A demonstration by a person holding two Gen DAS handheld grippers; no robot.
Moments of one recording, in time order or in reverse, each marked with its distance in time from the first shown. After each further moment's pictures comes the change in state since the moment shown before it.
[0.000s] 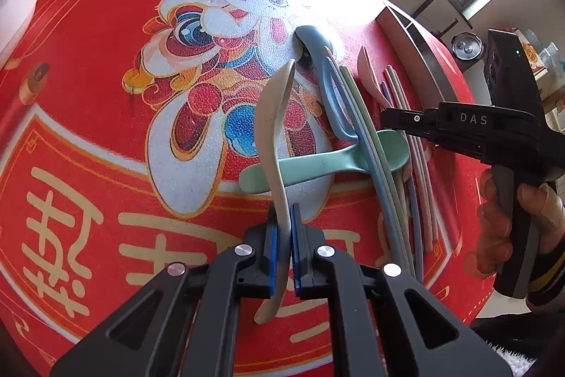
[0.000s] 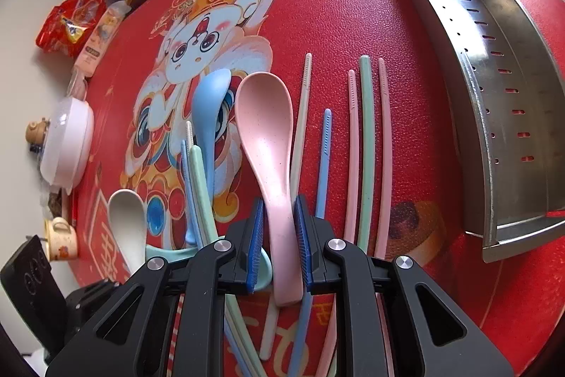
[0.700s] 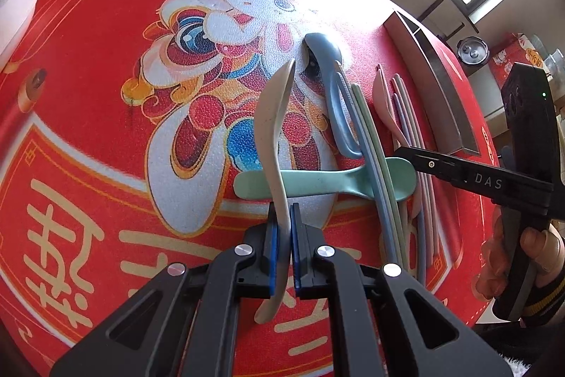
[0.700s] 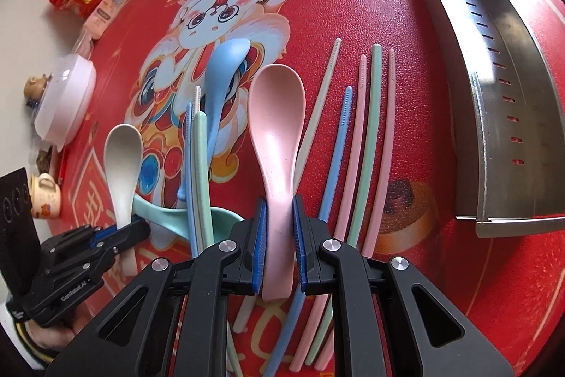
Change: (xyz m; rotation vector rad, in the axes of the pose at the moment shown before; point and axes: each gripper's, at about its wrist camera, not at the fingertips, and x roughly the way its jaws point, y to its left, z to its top) left arm 0.005 -0.003 0.013 -0.015 0.004 0.022; right arm -0.005 0.008 -0.018 -0.143 0.034 -0.048
